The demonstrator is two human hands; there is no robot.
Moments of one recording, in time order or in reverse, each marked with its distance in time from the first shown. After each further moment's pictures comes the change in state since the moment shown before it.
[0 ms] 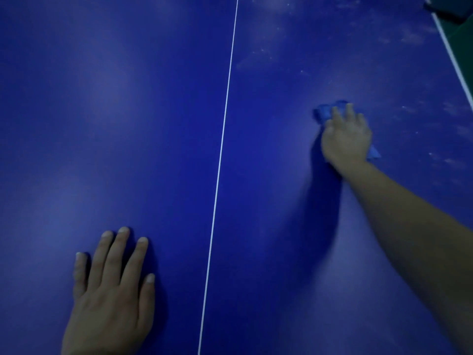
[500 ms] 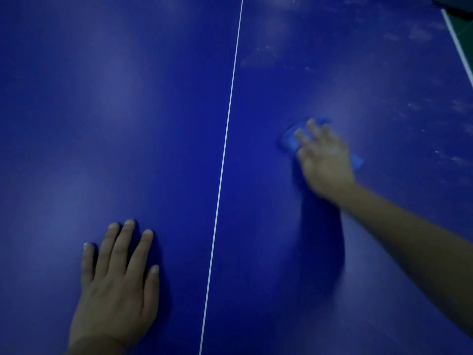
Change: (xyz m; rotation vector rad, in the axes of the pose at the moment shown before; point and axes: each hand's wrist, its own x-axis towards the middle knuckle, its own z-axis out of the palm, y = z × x) left_hand 0.002 0.005 -0.011 -0.005 -0.113 -0.034; right_hand -0.065 -0.017 -0.001 0.004 0.007 -0.521
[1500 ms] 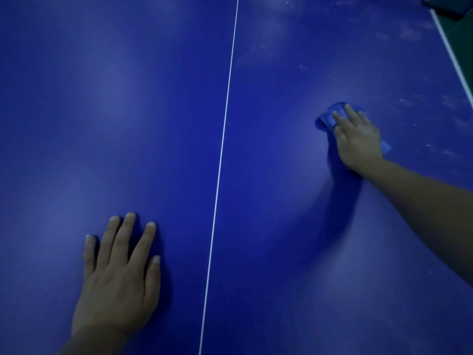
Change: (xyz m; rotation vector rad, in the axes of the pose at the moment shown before) left_hand -0.001 0.003 -0.003 -0.025 -0.022 -0.014; right_hand 0.013 0.077 -0.011 -0.032 -0.021 0.246
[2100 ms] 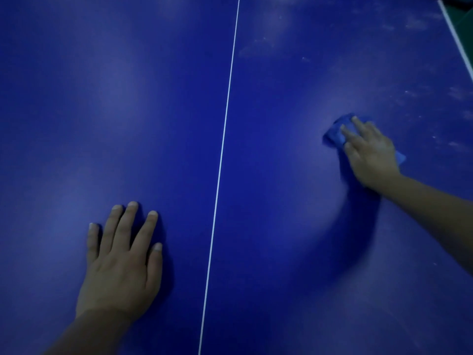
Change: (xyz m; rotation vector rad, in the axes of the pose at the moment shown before) left_hand 0.000 -0.001 -0.001 0.005 -0.017 -0.017; right_hand -0.053 0.016 -0.001 -0.015 0.003 -0.126
